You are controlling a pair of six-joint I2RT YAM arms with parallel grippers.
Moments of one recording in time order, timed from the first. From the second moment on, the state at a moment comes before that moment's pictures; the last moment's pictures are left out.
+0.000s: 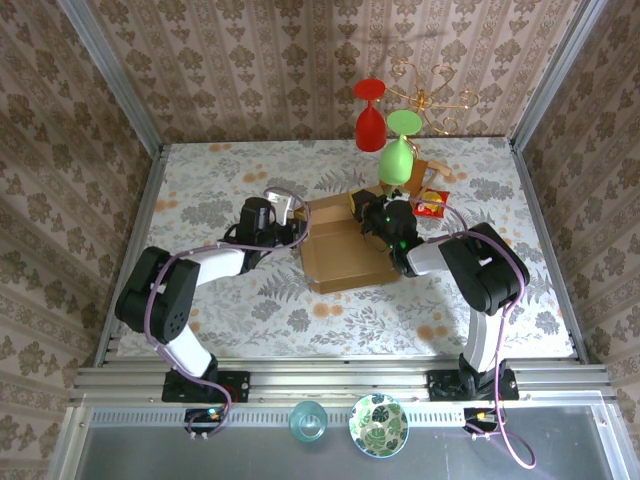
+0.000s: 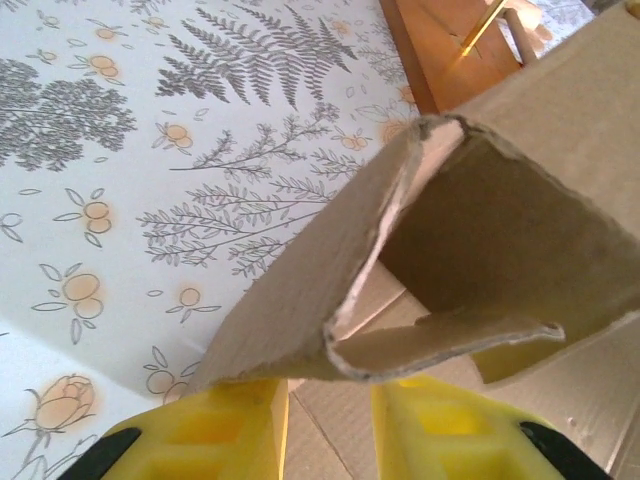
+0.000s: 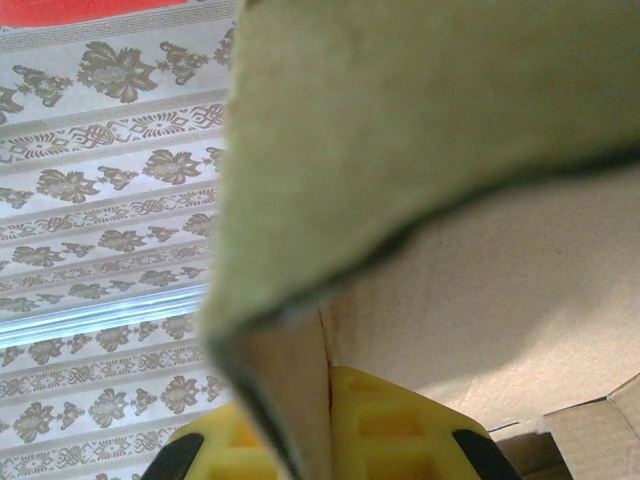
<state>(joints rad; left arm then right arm) -0.47 1.66 0.78 0.34 0.34 -0.23 0.44 1.90 0.81 1.00 -0.09 1.68</state>
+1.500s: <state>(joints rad) -0.43 1.66 0.91 0.19 0.54 -0.21 0.17 1.69 0.73 0.70 -0.25 1.58</state>
